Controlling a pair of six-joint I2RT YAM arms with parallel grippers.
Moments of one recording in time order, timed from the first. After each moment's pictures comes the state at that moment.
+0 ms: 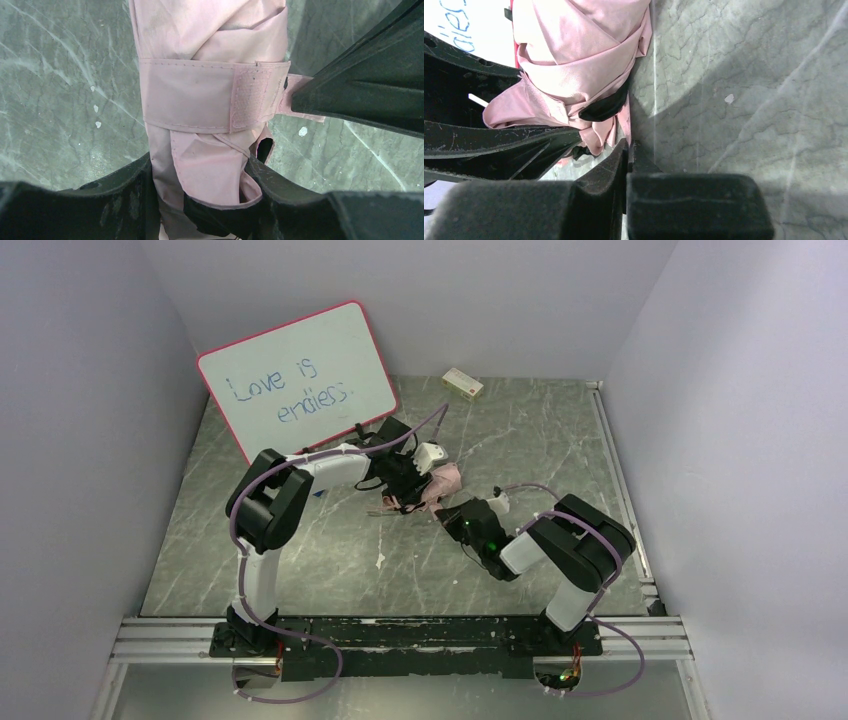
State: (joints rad) left arm -0.65 2.04 1.35 -0.31 0.38 0.39; right arm 0.70 1.71 0.34 0.86 0.28 1.31
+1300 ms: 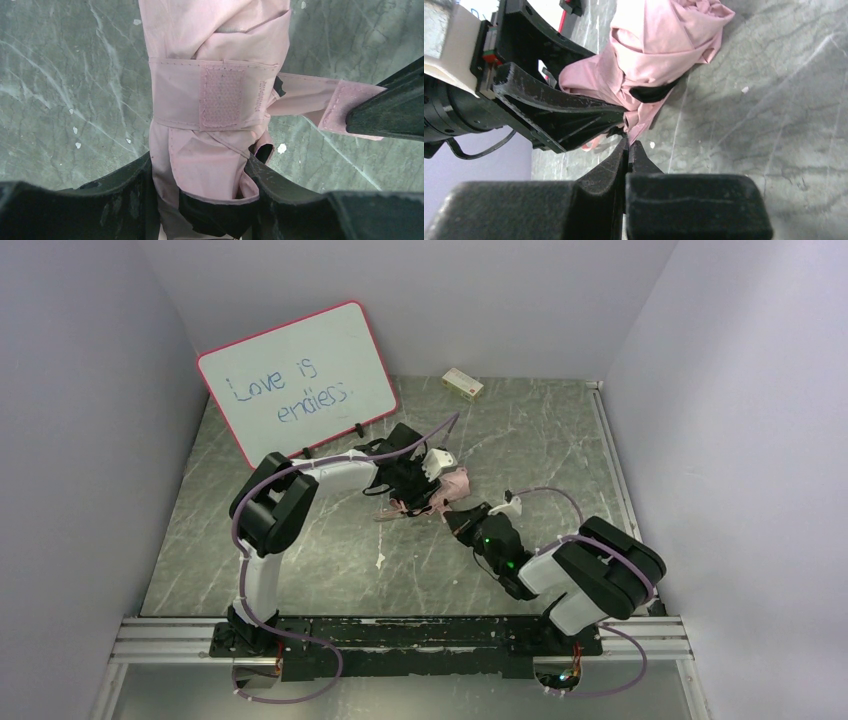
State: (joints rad) left arm -0.70 2.03 1.33 -0.27 0.33 0.38; right arm 0.74 1.52 0.15 1.04 0.31 1.12
